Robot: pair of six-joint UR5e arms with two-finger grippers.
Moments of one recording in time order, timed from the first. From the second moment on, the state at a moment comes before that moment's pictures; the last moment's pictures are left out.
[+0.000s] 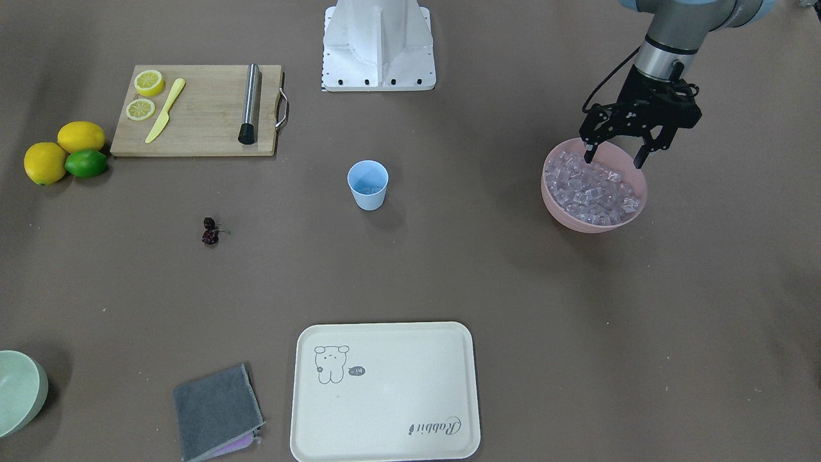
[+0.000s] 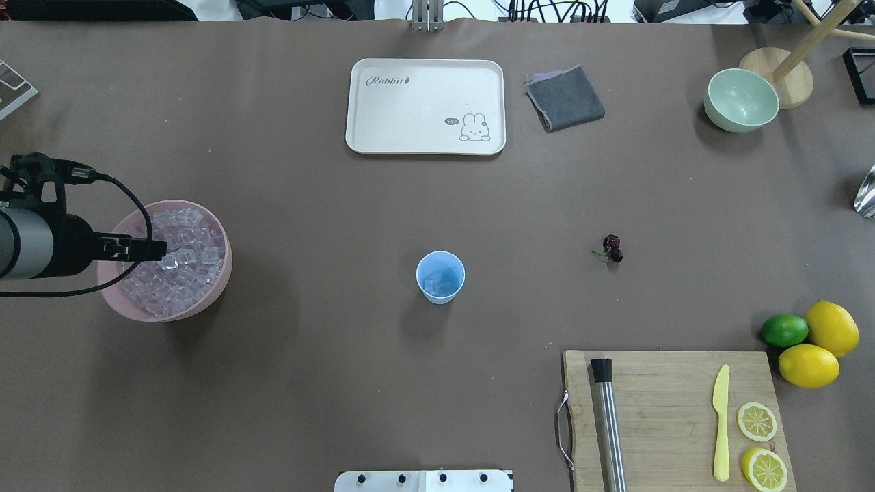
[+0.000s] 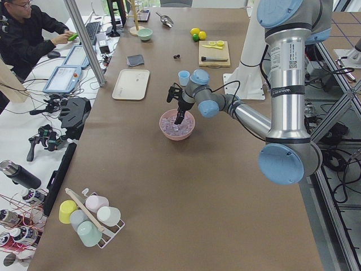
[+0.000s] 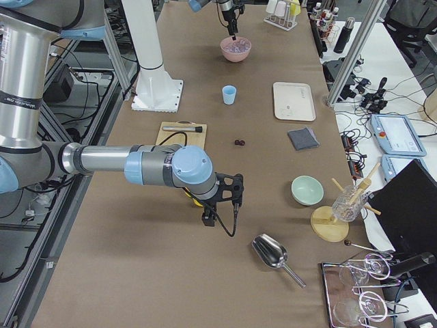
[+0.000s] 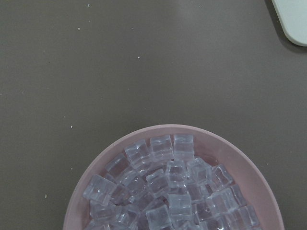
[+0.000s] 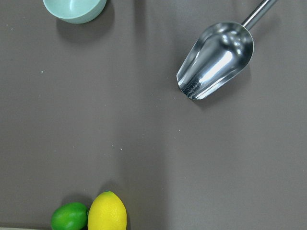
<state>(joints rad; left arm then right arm) -0.67 -1.49 -2.09 -2.05 -1.73 -1.00 1.74 -1.85 1.93 -1.61 2.51 -0.03</state>
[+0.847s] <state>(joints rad) -0.65 -1.53 -2.01 -2.05 -1.72 -0.91 1.74 -1.86 1.93 -1.61 2.50 -0.03</state>
